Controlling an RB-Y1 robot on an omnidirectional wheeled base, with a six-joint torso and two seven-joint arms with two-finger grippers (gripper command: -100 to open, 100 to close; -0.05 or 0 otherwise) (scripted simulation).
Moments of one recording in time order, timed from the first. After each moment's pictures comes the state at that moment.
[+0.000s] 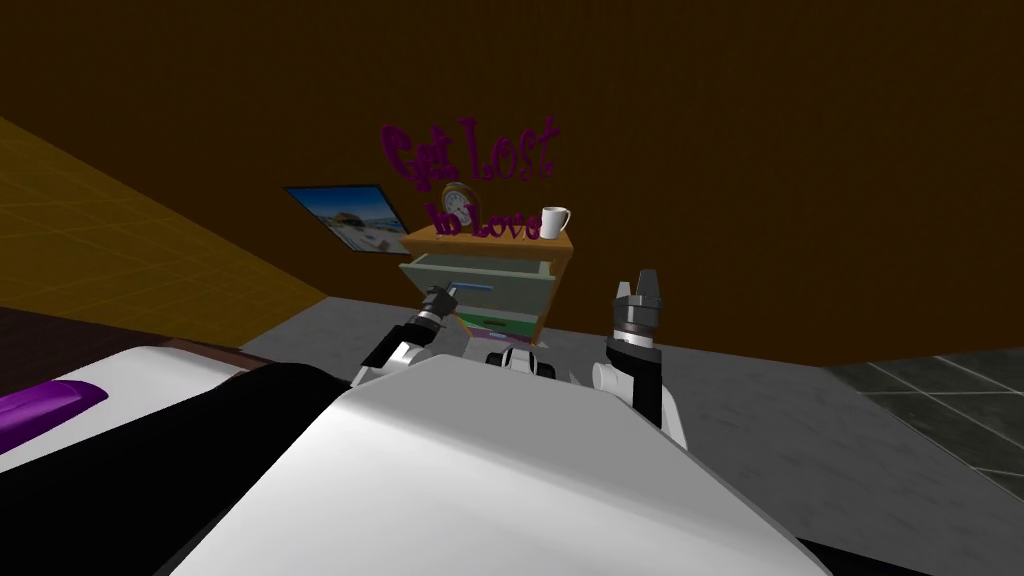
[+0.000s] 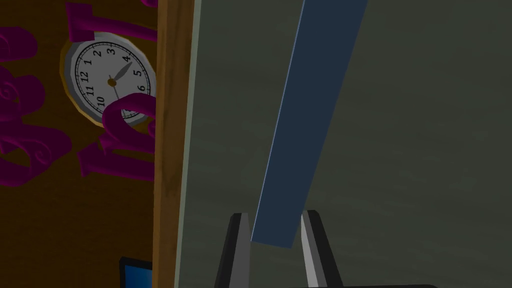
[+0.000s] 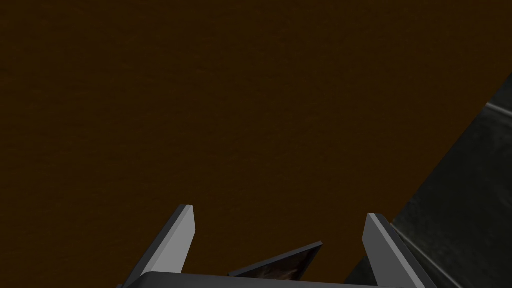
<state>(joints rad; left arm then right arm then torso) 0.70 0.25 0.10 -2.49 0.39 0.21 0.20 0.50 -0.01 0.00 -2.31 0.11 -0.36 0.07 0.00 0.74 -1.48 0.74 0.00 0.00</state>
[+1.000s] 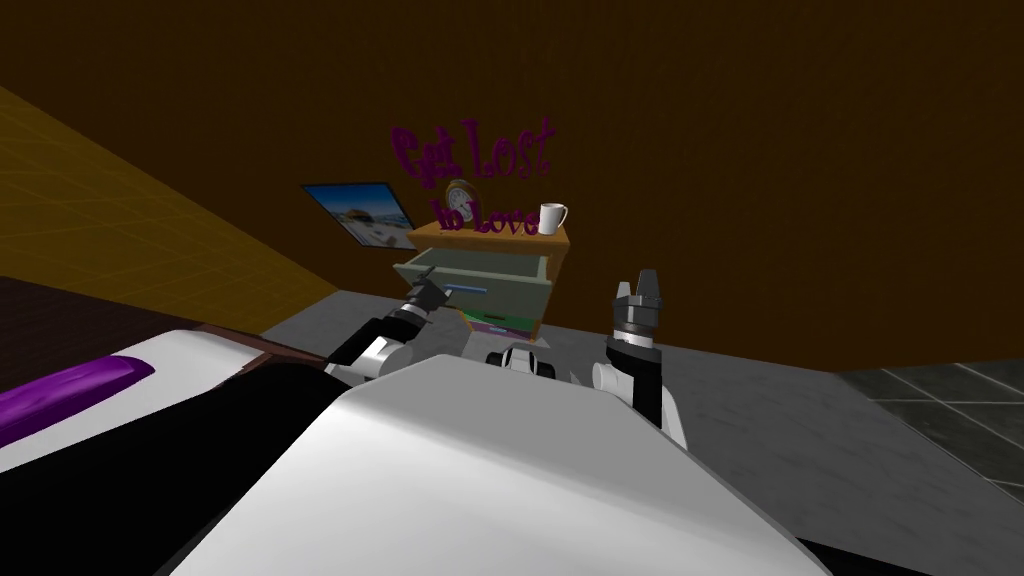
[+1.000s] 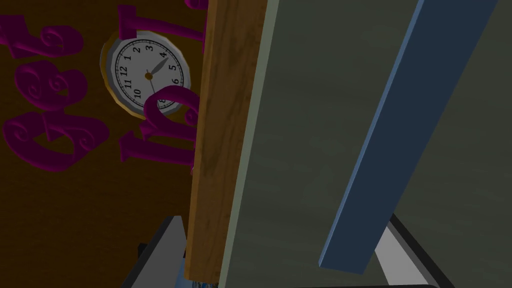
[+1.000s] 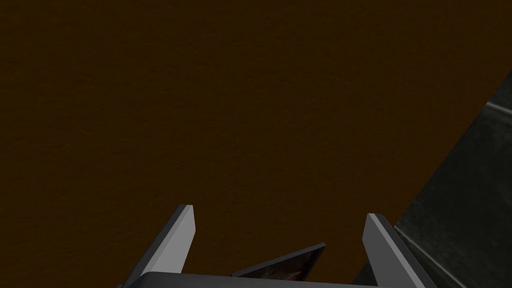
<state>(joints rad) 0.70 0.35 0.26 -2.58 0.51 0.32 0.28 0.50 -0.01 0.00 -2.31 0.11 -0.36 0.07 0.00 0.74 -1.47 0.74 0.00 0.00</state>
